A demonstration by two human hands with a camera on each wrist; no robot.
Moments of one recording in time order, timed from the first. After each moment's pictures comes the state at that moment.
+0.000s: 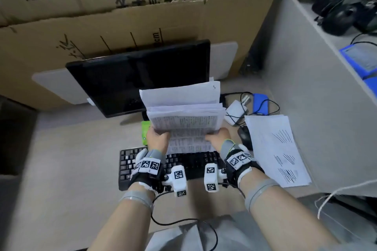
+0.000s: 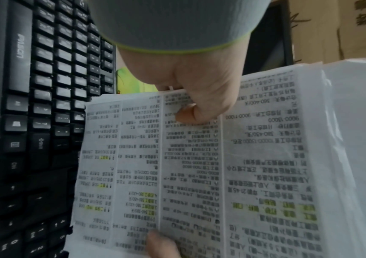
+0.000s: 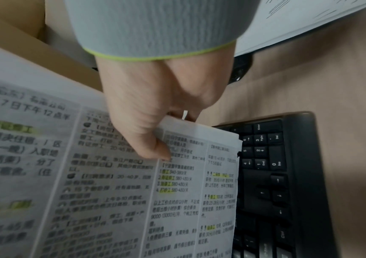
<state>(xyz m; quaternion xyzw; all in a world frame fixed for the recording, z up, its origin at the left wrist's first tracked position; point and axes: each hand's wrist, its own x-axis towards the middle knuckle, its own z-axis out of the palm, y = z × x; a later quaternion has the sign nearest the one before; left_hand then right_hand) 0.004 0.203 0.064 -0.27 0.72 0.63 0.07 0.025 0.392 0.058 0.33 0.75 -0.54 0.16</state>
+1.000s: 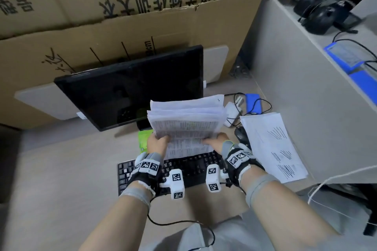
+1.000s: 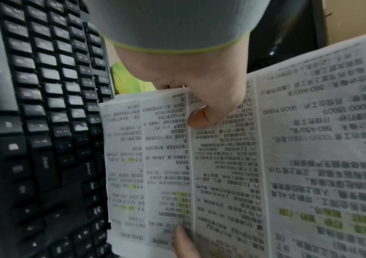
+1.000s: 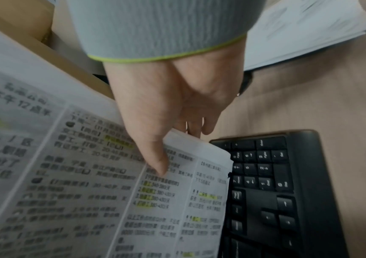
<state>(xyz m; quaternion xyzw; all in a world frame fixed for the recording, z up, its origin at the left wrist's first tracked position) -0.024 0.188 0.029 -0.25 0.75 0.59 0.14 0.017 0.394 0.037 0.36 0.74 -0.52 0.22</state>
